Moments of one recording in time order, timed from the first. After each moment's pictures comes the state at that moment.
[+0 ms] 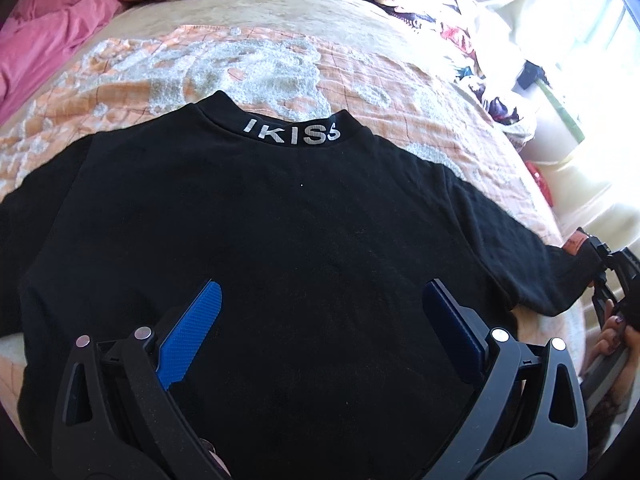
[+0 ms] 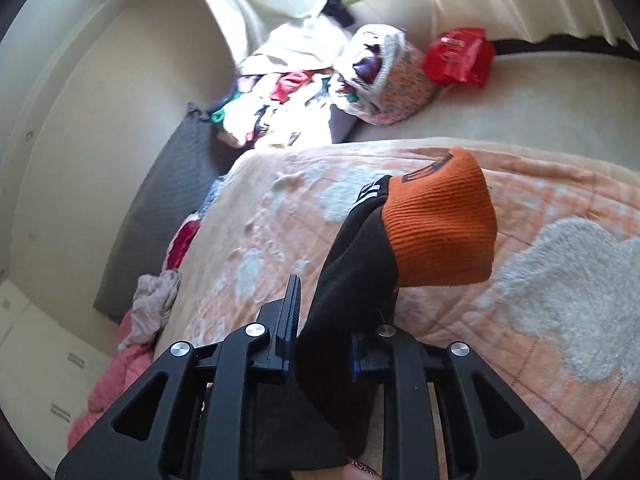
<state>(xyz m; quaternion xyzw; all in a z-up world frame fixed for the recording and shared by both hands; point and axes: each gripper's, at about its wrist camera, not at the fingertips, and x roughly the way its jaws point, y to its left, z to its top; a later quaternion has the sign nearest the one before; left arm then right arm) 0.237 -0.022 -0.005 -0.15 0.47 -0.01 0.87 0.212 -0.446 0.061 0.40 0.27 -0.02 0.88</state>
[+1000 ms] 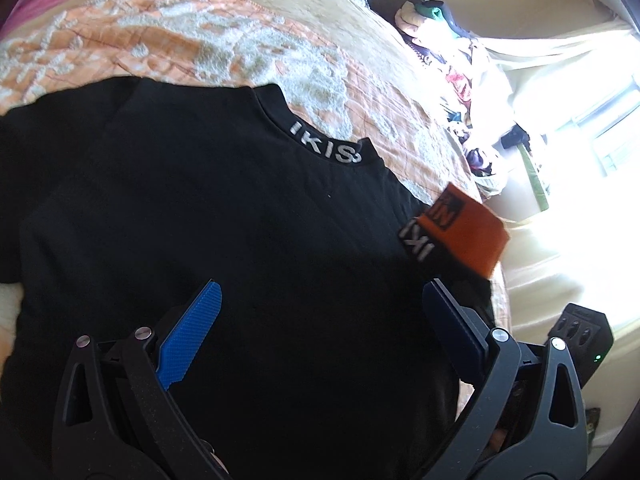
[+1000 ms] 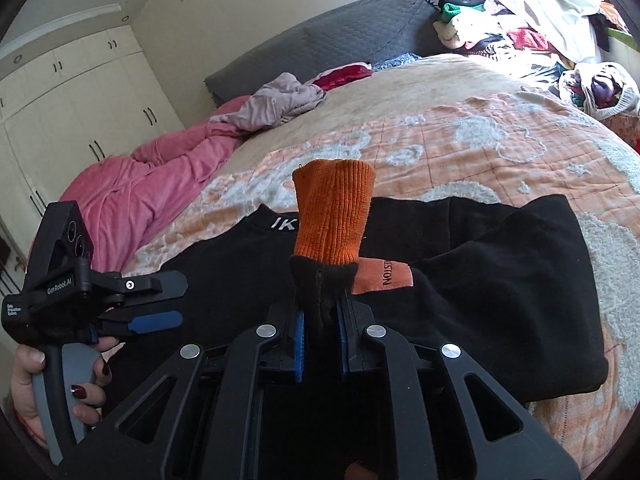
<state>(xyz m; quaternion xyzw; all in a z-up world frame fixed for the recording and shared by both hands) 0.217 0.037 -0.002 -0.31 0.46 -0.05 0.83 0.204 -0.198 0.050 0.11 0.37 0.29 0.88</state>
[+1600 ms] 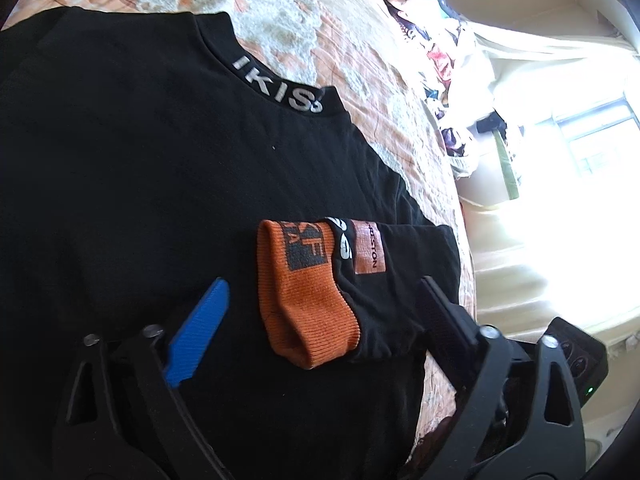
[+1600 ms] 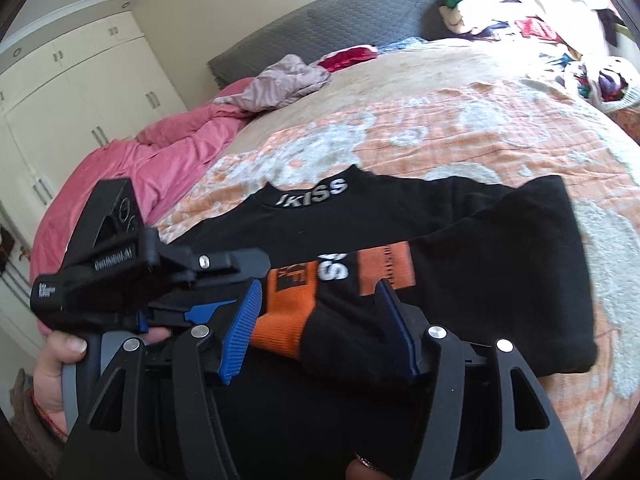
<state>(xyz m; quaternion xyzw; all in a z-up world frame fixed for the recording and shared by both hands) 0.247 -0.004 -0.033 -0.36 0.49 -0.11 0.79 0.193 -0.209 0.058 0.10 0.40 0.29 0.87</state>
